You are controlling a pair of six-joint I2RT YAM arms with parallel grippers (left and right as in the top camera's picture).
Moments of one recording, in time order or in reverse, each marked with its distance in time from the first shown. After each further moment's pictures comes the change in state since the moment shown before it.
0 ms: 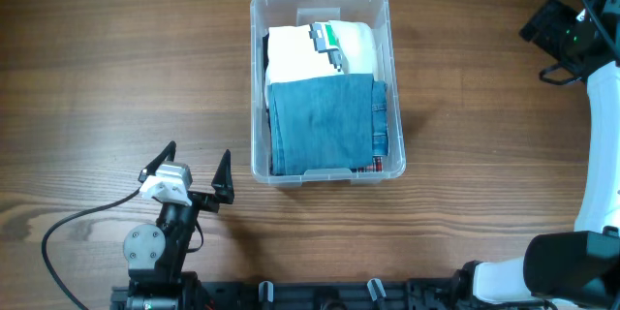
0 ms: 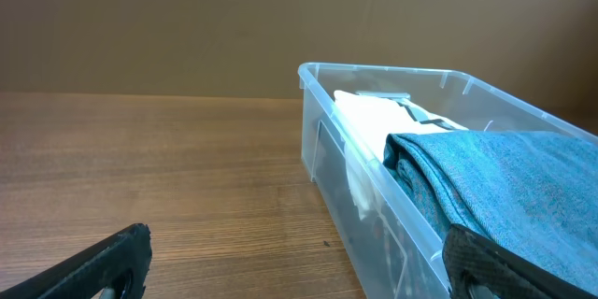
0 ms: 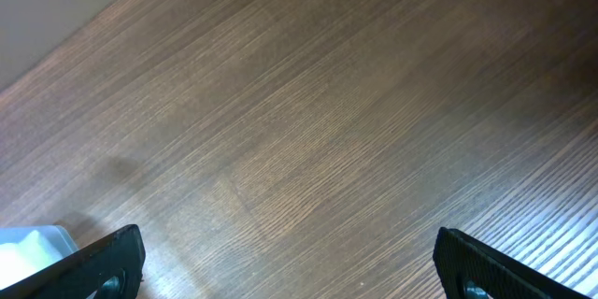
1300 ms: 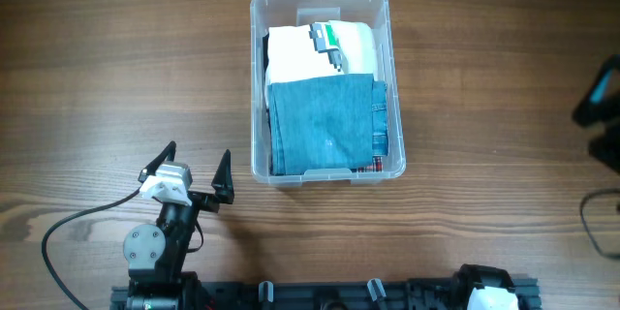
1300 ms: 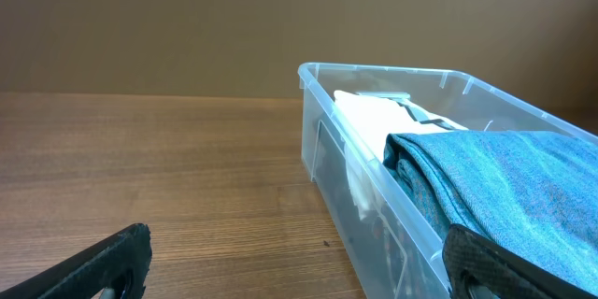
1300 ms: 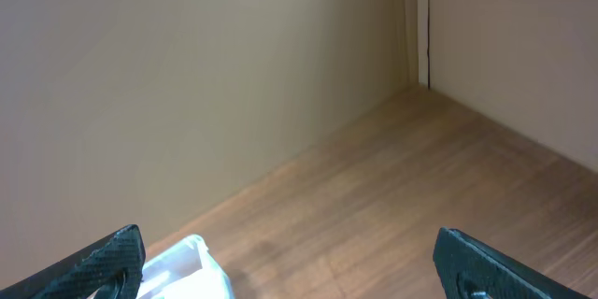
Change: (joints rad) left arm 0.000 0.000 0.000 0.000 0.000 0.000; right arm 0.097 -0.752 -0.006 -0.016 0.005 0.000
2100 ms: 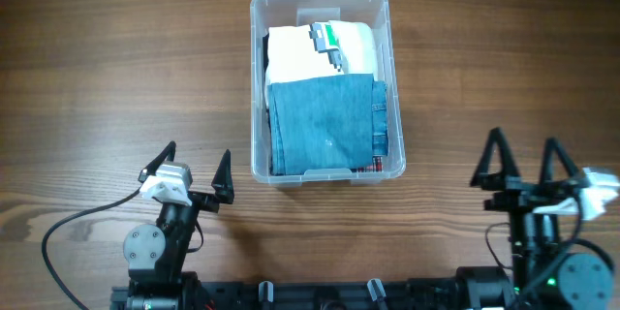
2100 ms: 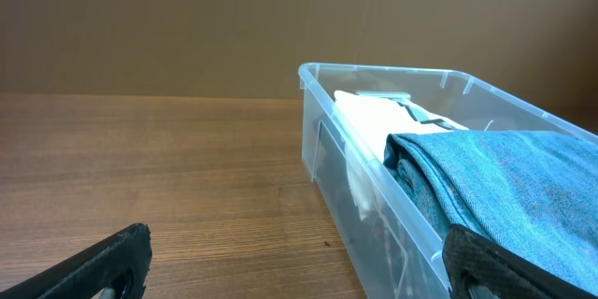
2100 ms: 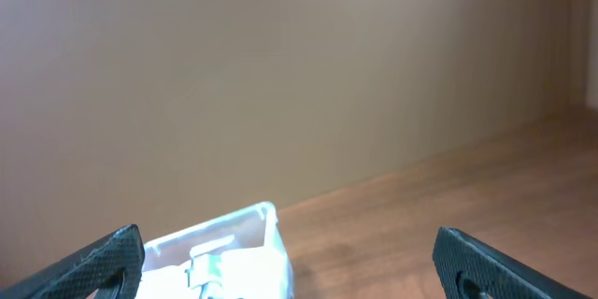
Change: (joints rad) left arm 0.000 -0.001 0.000 0.000 0.000 0.003; right arm 0.159 -0.752 -1.172 0.762 -0.166 -0.040
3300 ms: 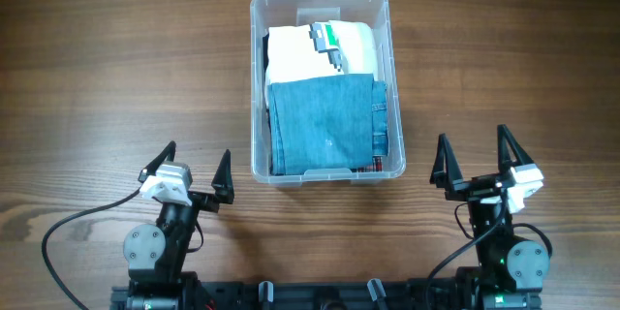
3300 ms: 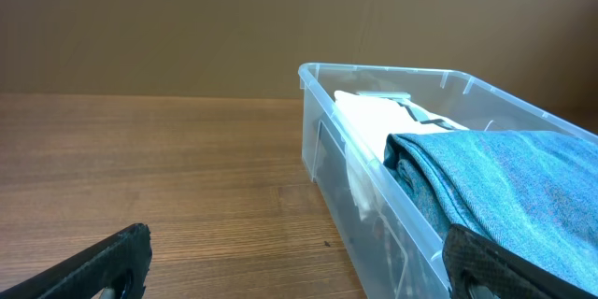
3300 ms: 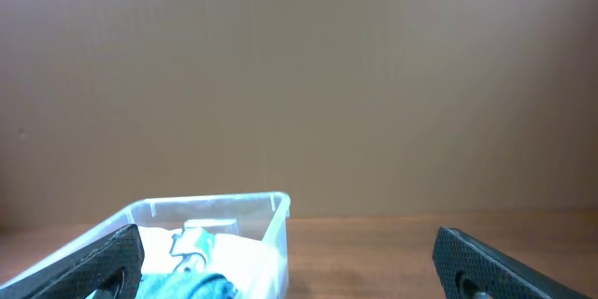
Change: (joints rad) left arm 0.000 0.000 0.000 0.000 0.000 0.000; right arm 0.000 -0.098 -0.508 0.578 -0.166 -0.192
